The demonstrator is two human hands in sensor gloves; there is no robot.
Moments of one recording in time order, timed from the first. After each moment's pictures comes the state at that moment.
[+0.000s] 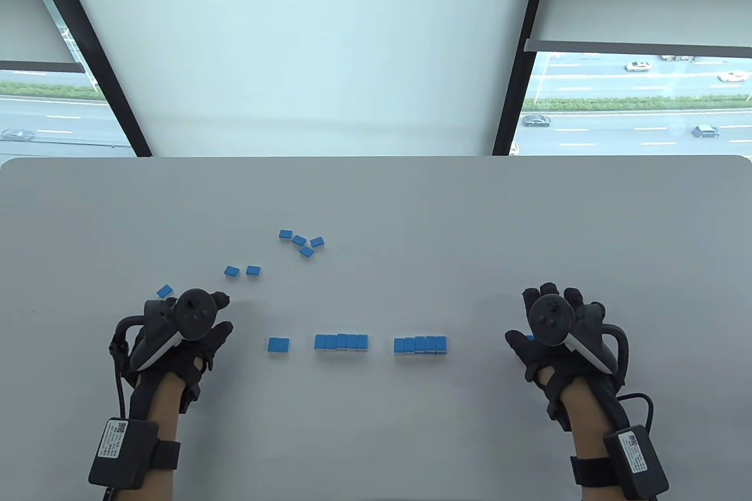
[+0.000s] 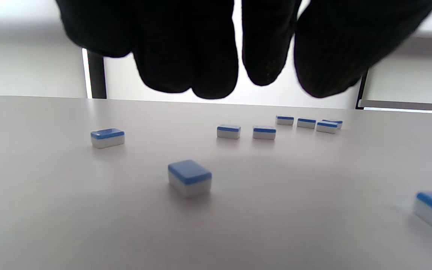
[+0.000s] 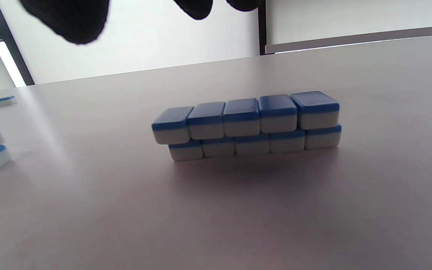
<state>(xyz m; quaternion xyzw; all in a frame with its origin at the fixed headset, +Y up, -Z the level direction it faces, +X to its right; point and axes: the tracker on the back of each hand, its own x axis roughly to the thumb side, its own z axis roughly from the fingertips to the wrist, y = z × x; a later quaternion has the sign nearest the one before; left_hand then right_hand) -0.330 -0.707 -0.355 -0.01 0.03 0.01 1.00 0.239 -0.725 -0.345 -0.01 0.06 0.99 0.08</state>
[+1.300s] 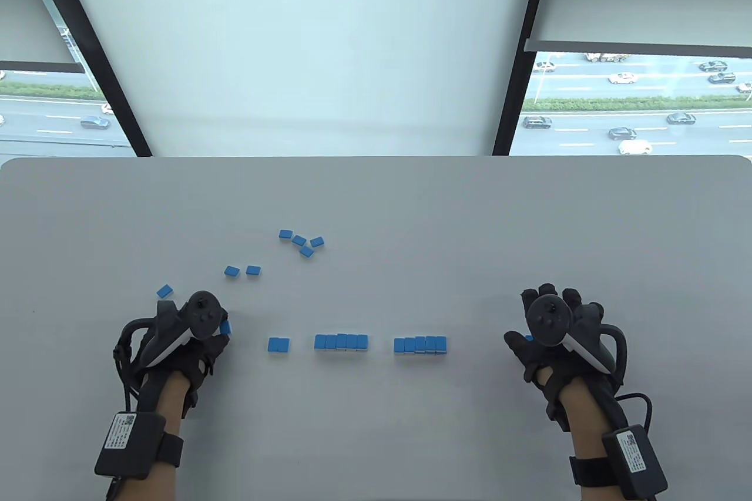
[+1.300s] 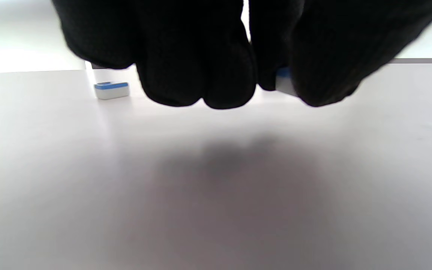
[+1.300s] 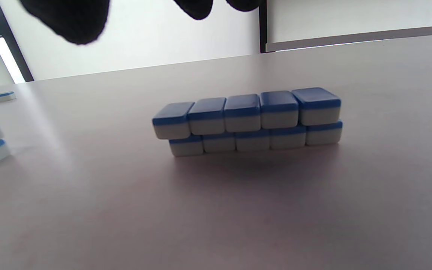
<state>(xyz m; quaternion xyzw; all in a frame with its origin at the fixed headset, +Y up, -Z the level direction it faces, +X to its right) -0.319 -0.737 -0.365 -0.06 0.00 -0.01 1.00 0.237 -0.725 -0.344 -0.01 0.07 0.99 0.08</state>
